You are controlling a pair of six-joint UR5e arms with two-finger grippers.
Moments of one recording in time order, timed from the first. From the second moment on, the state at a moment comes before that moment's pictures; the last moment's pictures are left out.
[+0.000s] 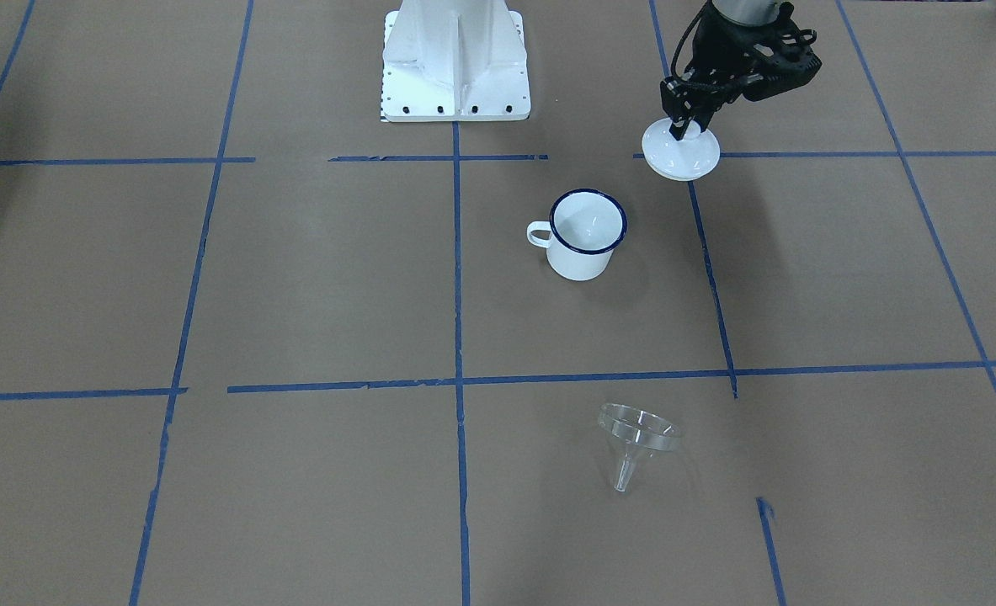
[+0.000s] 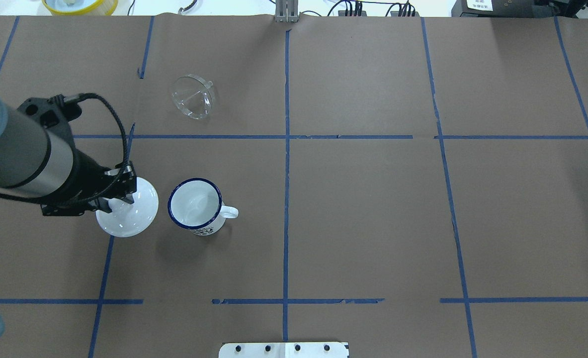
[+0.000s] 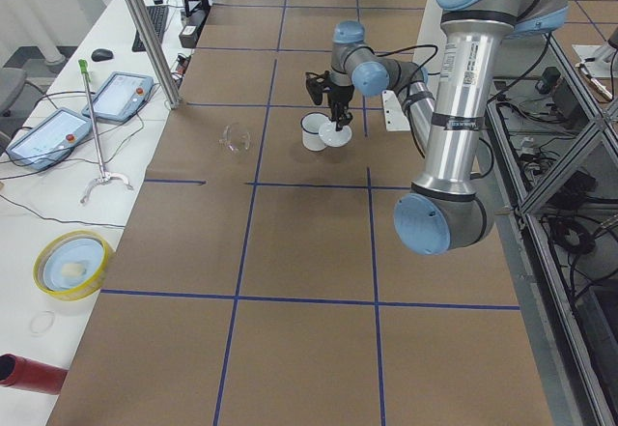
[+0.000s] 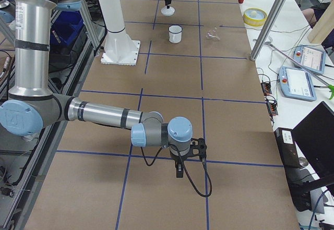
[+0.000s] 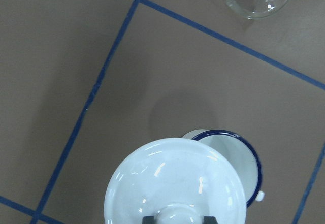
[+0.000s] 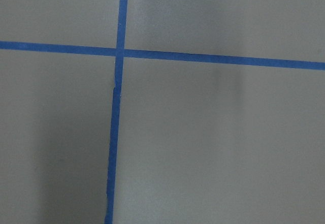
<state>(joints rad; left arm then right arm) -0.59 -1.66 -2.33 -1.48 -1.94 -1.56 1.57 -1.69 1.56 -1.37 2.29 0.01</state>
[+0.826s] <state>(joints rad) -0.51 -1.62 -2.04 -1.83 -1.94 -1.68 1.57 -1.69 1.56 -1.37 2.29 0.01</state>
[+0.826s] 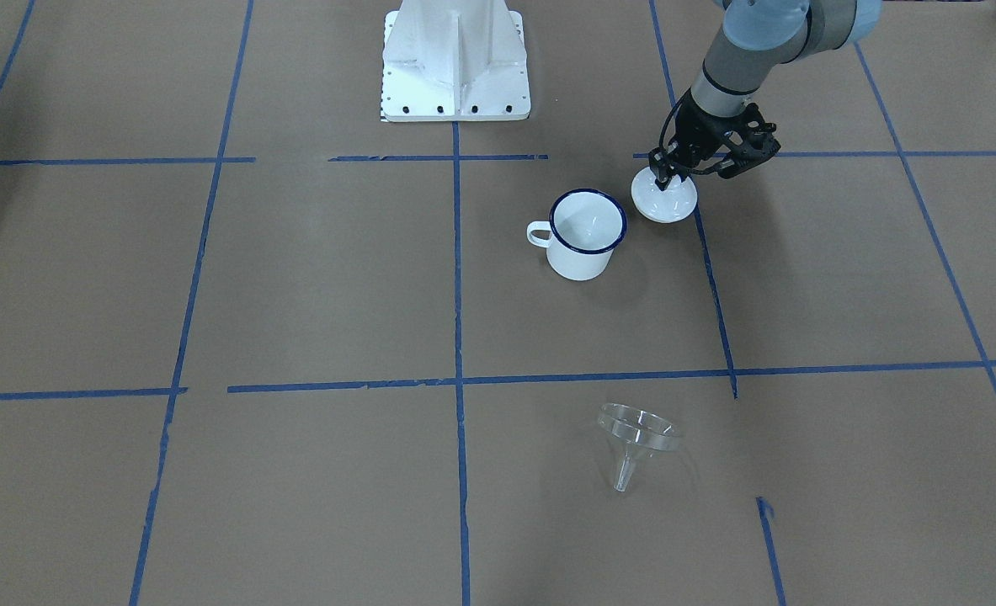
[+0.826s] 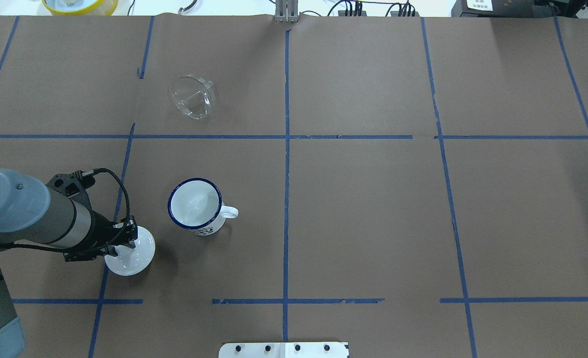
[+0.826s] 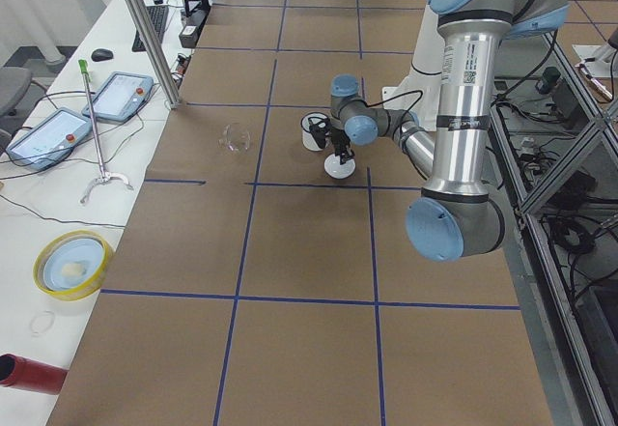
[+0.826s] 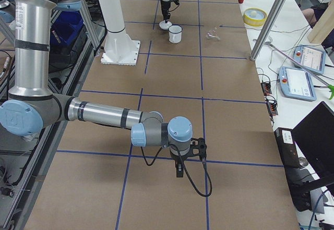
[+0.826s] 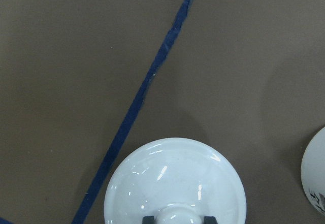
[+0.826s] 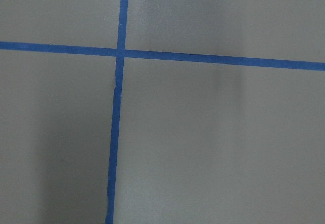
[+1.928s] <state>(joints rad) -0.65 -1.62 -2.15 -1.83 -1.95 -1.82 1.57 -1.69 1.56 -1.37 2.29 0.01</state>
